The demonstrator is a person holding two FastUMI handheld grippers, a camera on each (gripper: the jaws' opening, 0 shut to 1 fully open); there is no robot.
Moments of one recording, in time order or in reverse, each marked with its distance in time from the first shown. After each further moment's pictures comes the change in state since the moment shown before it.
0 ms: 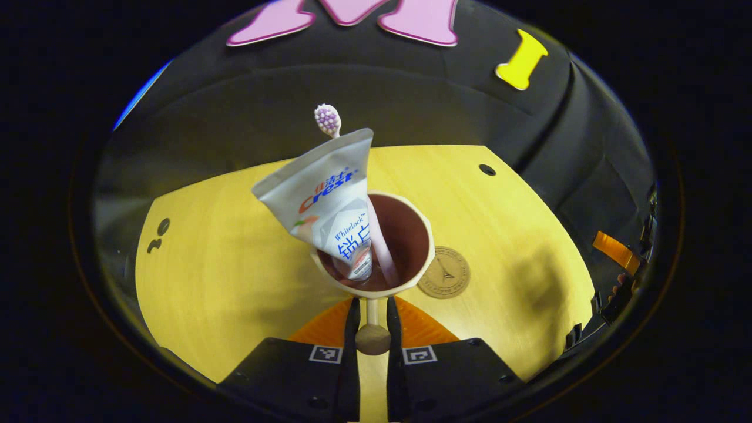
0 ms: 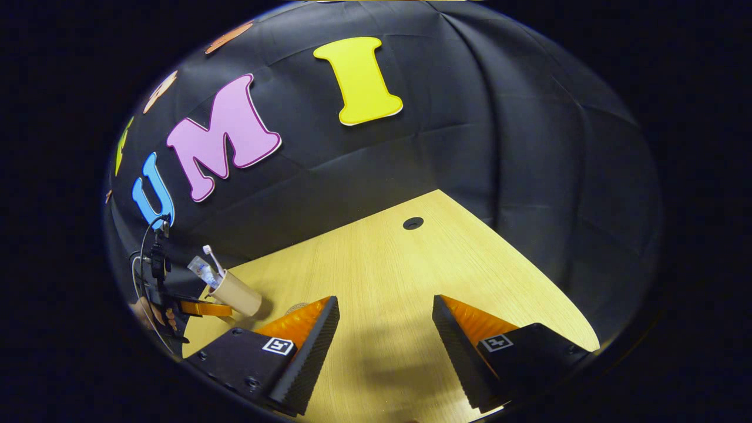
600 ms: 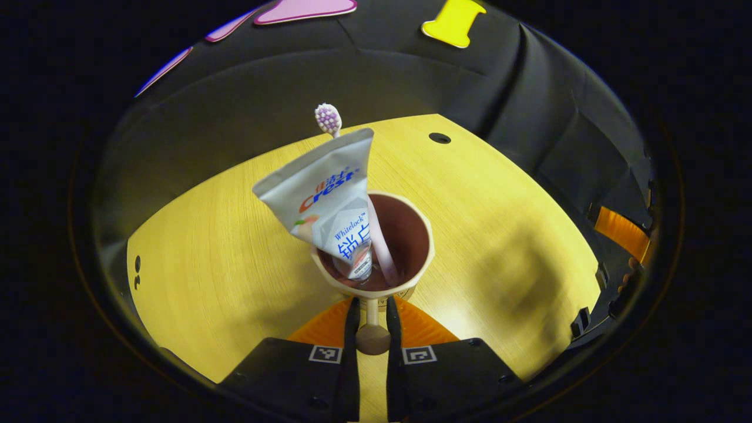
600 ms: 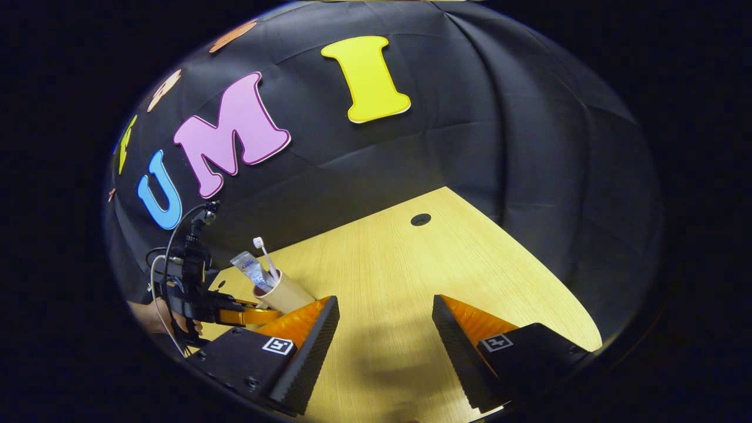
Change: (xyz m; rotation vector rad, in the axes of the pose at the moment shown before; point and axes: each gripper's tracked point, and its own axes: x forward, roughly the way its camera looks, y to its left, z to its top) left arm 0.000 -0.007 -0.009 0.178 0.099 -0.051; right arm -0.007 0.011 -0.008 -0.012 0.017 0.027
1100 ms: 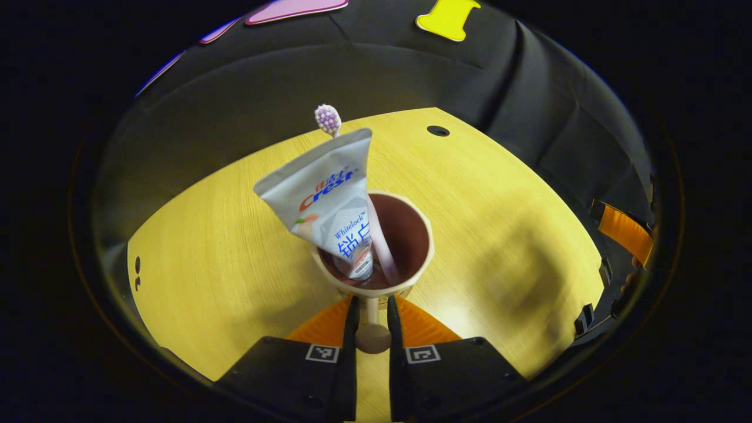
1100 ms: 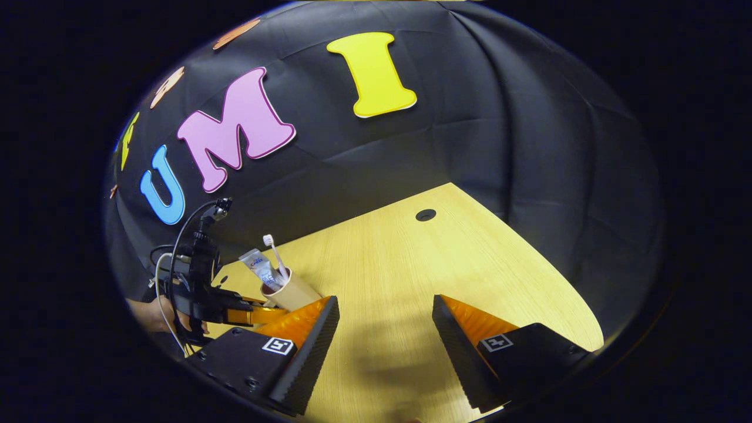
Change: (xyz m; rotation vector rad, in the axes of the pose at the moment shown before) left arm -0.007 0.001 0.001 0.007 -0.002 0.017; right arm 0.001 0.009 -0.008 -0.013 0.026 0.024
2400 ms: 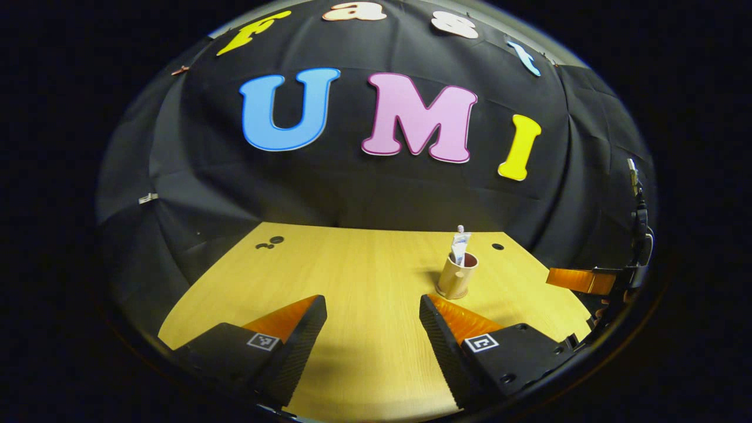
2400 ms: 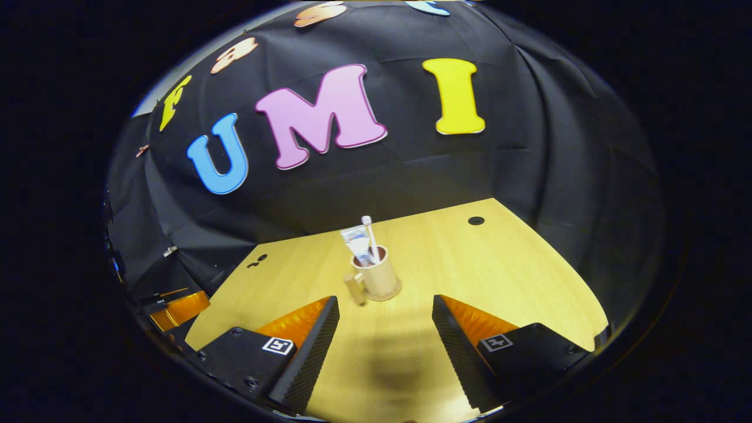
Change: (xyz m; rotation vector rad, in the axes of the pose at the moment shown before) left arm -0.302 0.078 -0.147 -0.383 -0.623 0.387; right arm -0.105 0.171 -0.041 -0.162 -0.048 0.101
